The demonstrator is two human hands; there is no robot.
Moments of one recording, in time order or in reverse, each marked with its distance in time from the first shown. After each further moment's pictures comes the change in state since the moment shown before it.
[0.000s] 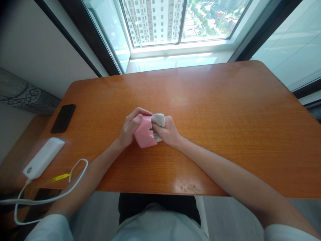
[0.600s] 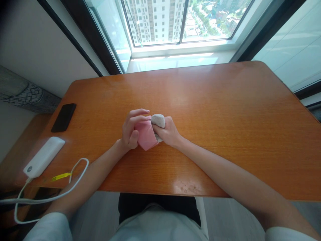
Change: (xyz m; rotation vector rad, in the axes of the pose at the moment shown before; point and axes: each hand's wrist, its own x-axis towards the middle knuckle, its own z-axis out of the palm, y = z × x) left_hand -0.002 -0.025 -0.005 0.430 0.060 0.802; right_hand 0.001 0.000 0.001 -0.037 -0.050 -0.055
